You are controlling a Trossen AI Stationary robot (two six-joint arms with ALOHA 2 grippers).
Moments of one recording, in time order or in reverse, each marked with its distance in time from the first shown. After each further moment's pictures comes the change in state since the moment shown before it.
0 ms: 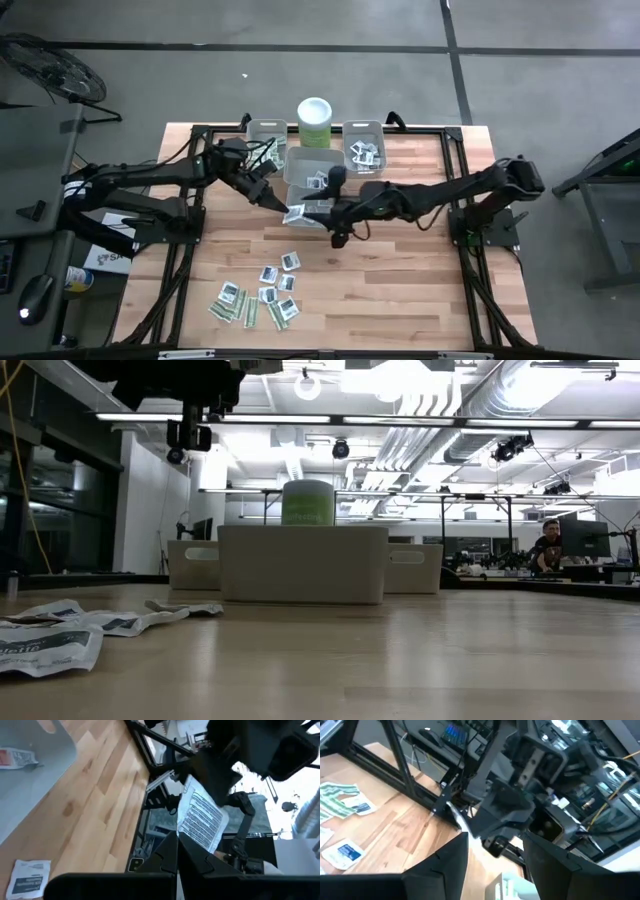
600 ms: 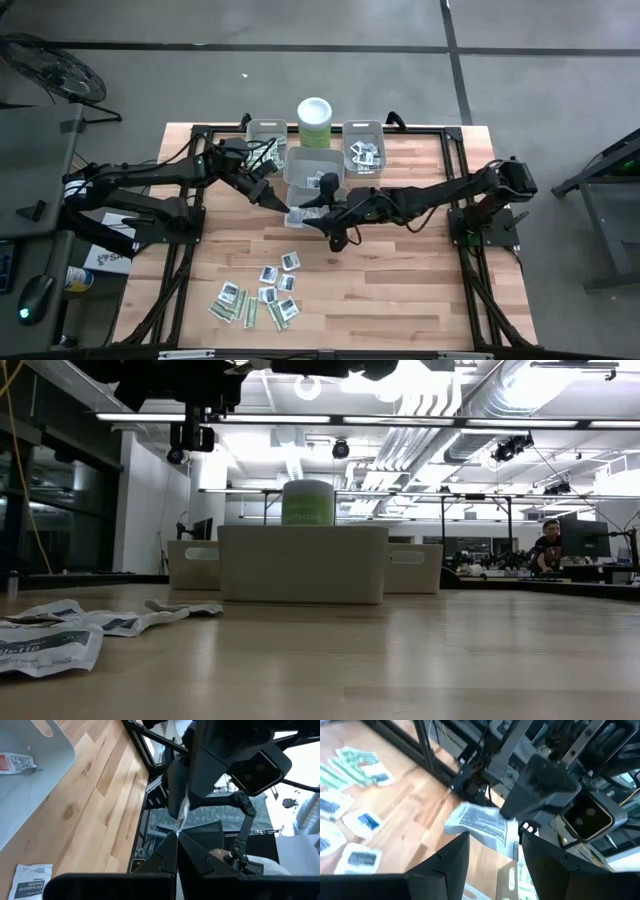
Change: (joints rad) left arm 0.000 0.013 0.000 0.010 0.007 0.027; right arm 0.001 0.065 0.053 -0.127 -0.004 -0.026
